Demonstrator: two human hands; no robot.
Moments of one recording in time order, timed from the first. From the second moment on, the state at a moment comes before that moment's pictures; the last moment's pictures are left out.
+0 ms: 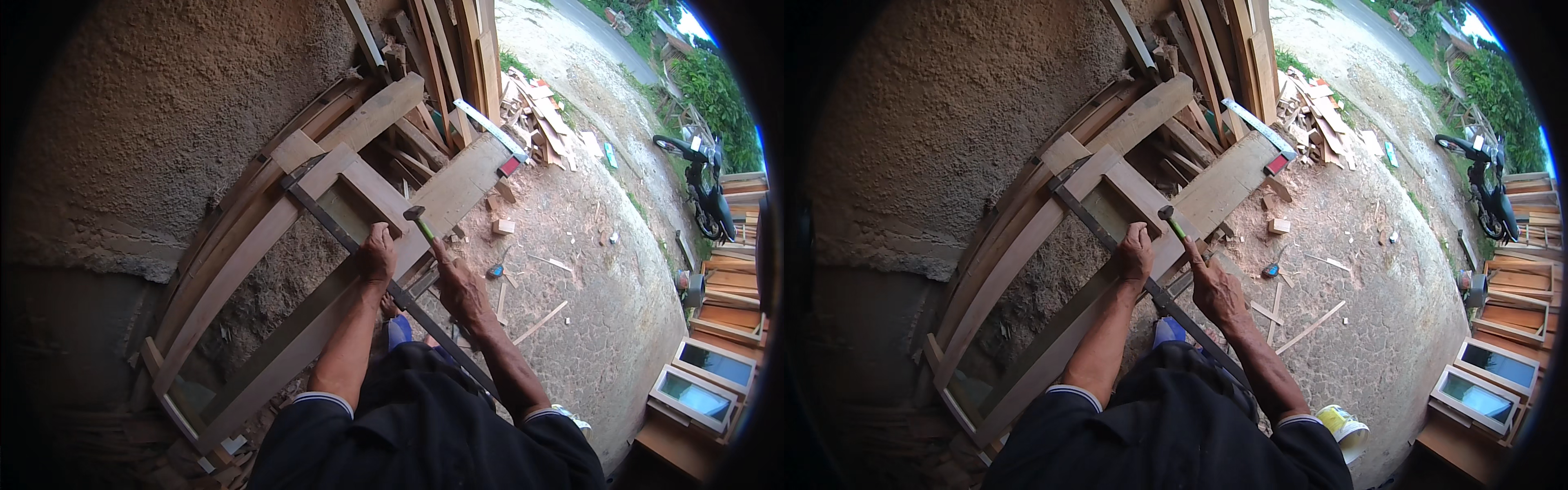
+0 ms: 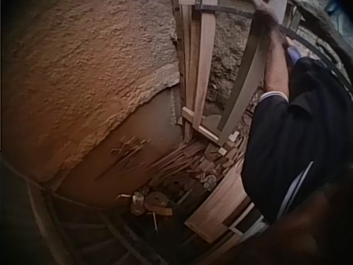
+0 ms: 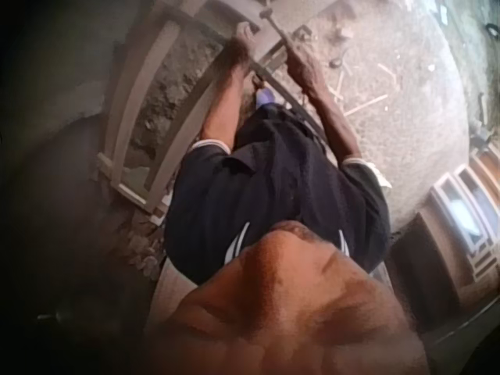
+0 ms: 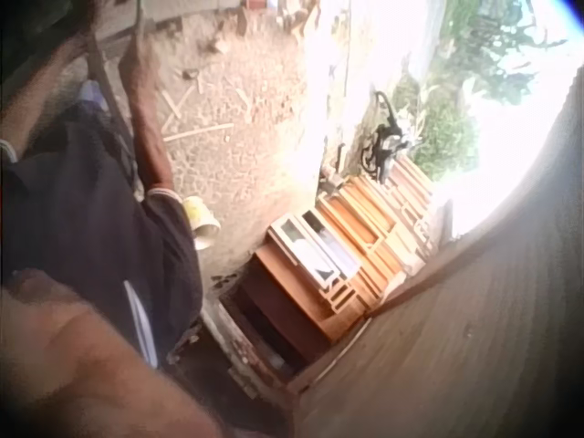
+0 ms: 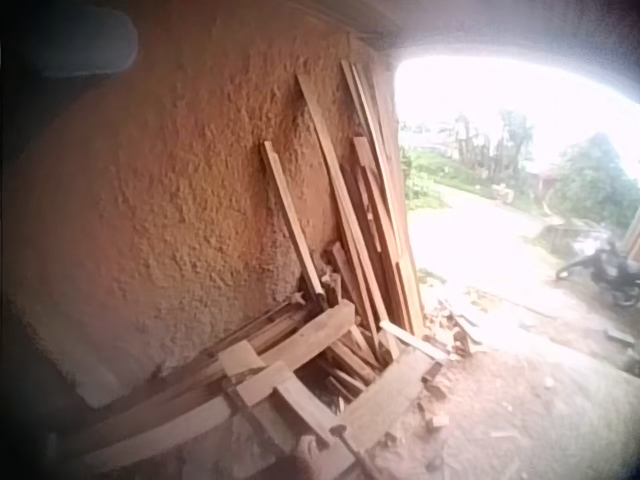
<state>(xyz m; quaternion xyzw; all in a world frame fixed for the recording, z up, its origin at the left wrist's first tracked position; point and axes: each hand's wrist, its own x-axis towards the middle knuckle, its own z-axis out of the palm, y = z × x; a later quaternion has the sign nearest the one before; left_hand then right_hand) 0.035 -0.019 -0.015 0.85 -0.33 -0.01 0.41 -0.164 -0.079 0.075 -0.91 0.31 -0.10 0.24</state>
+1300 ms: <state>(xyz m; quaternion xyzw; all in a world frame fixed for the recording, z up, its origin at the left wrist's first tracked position) 0.041 -0.015 -0.033 0.85 -0.35 0.02 0.38 -0.165 -0.091 0.073 -0.93 0.29 -0.05 0.22</state>
